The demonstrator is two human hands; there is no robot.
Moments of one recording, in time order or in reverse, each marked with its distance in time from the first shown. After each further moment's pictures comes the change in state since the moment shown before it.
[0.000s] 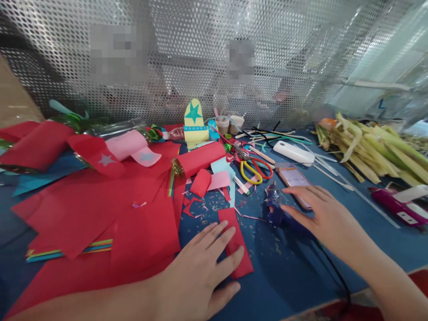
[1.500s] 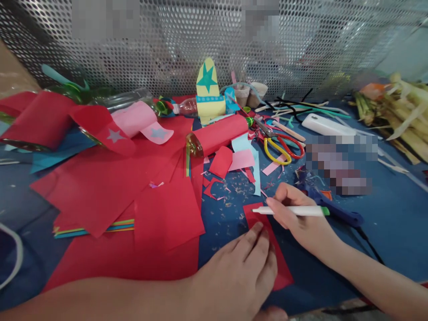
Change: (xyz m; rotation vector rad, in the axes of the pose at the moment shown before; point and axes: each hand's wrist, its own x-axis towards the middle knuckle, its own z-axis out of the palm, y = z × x) left_hand -0.012 0.018 0.019 0.044 0.091 0.079; right_hand 0.011 -0.096 0.054 1.028 -0.151 0.363
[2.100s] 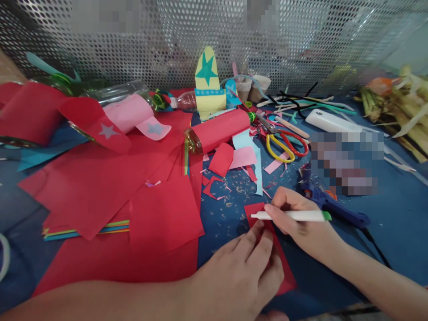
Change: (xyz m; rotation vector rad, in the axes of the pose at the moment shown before) left_hand 0.004 -0.003 0.002 -0.016 0.016 0.007; right_hand -0.002 0.004 0.000 -0.092 -0.091 -0.047
